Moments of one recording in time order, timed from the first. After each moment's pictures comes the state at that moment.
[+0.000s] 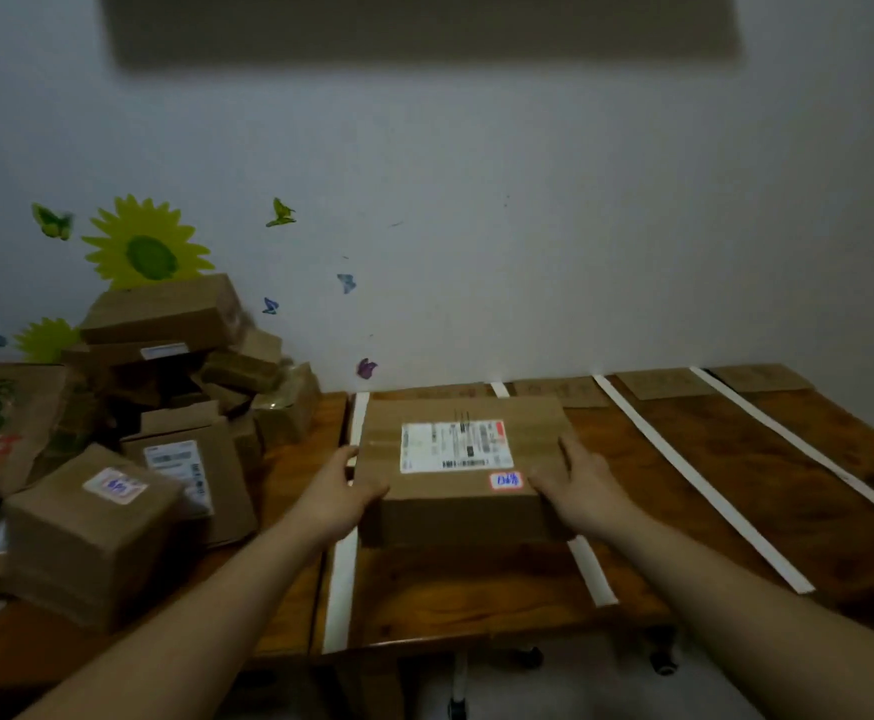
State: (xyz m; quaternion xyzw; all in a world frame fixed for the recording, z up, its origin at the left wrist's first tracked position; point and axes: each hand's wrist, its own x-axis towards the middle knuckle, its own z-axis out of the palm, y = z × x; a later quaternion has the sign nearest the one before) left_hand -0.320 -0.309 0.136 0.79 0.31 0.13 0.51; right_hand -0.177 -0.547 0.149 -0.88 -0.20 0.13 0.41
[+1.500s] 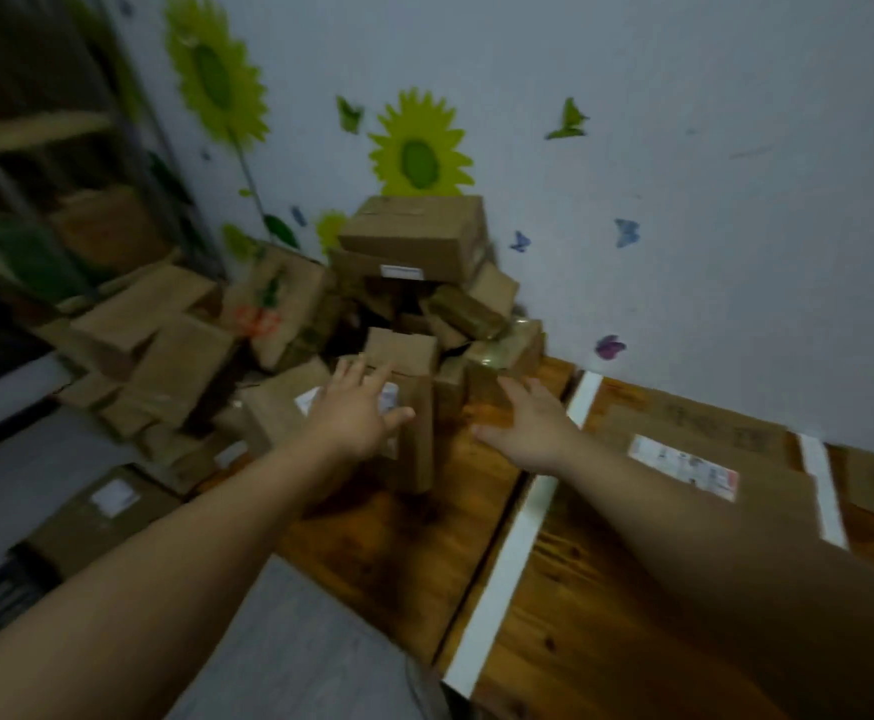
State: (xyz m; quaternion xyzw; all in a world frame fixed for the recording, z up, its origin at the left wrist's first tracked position) left_hand -0.347 -0.114 0.136 0.84 0.53 0.05 0.12; right_hand -0.131 -0.206 0.111 -0.77 -0.57 0.24 0.18
